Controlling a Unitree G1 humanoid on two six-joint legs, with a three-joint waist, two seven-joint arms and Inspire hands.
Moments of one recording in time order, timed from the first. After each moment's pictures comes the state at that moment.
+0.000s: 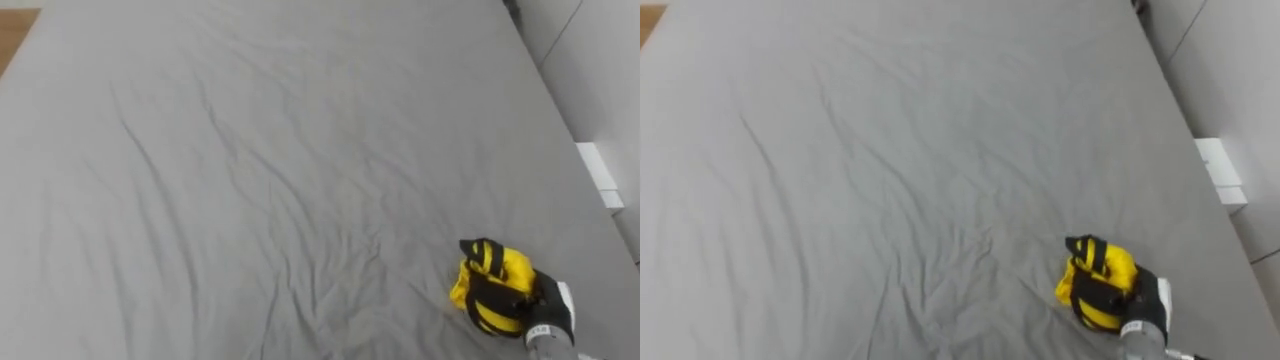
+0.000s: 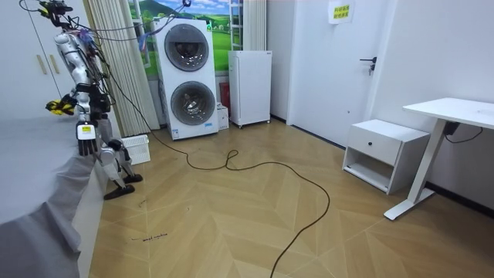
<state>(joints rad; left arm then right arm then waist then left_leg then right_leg) 0.21 0.21 0.02 1.08 -0.40 0.05 0.11 0.05 -0.28 -0.05 0.53 0.23 0.03 -0.29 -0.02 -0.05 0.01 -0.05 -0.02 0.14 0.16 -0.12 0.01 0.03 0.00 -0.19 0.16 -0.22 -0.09</state>
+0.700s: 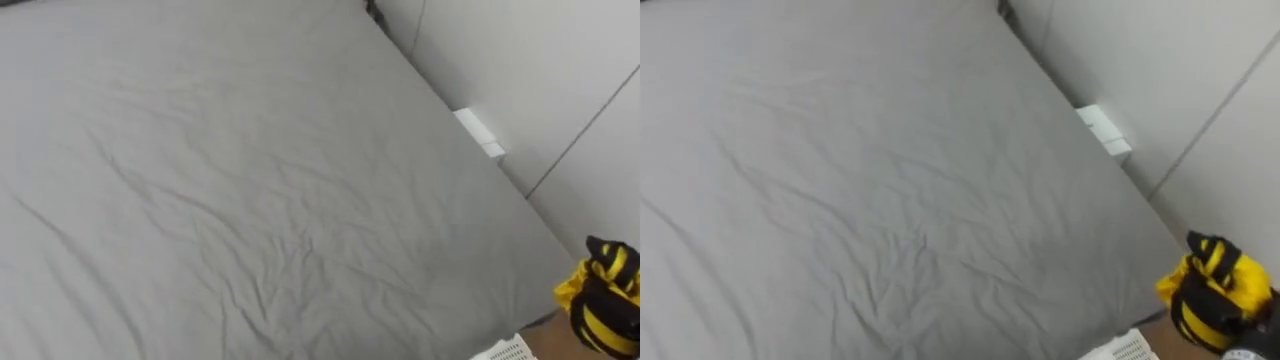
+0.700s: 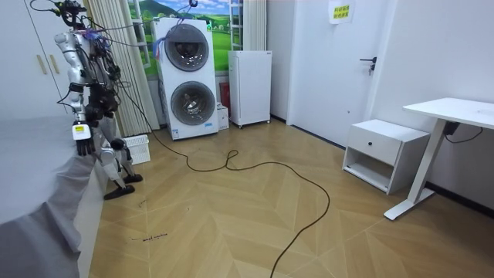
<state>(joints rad) 0.25 0.22 0.14 1.09 -0.16 0.26 0.13 0.21 -0.31 -0.38 0.48 0.28 0.08 -0.36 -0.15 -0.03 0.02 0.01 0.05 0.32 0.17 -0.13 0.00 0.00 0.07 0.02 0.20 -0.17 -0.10</state>
